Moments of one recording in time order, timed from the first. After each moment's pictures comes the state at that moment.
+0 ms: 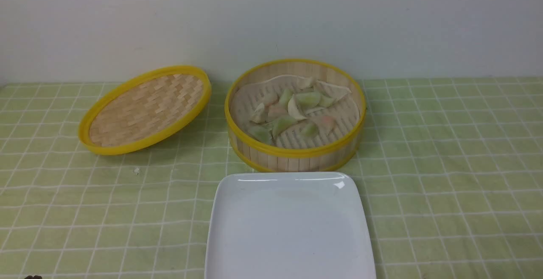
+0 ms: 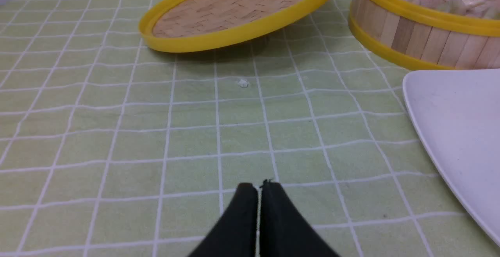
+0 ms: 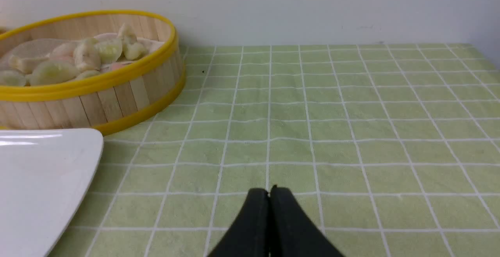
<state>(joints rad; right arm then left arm) 0.05 -0.02 0.02 0.02 0.39 0.06 -0.09 -0.01 0.03 -0.02 0.38 -0.06</state>
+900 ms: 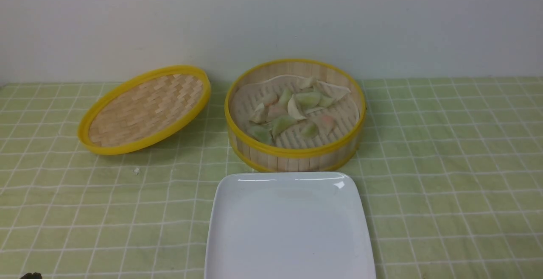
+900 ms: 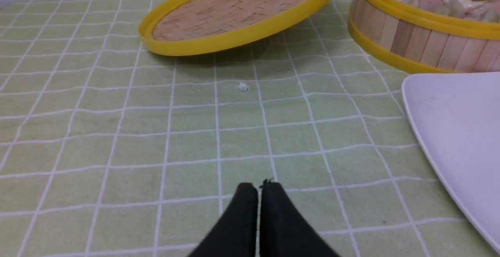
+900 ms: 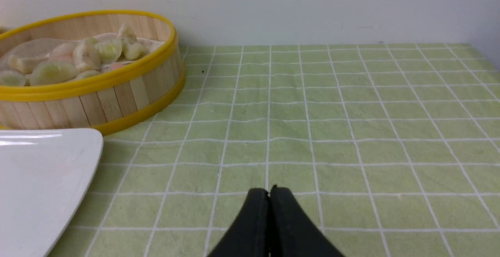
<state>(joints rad) 0.05 -0.02 0.02 0.02 0.39 0.06 -0.09 -0.01 0.03 -0.02 0.34 -0.06</state>
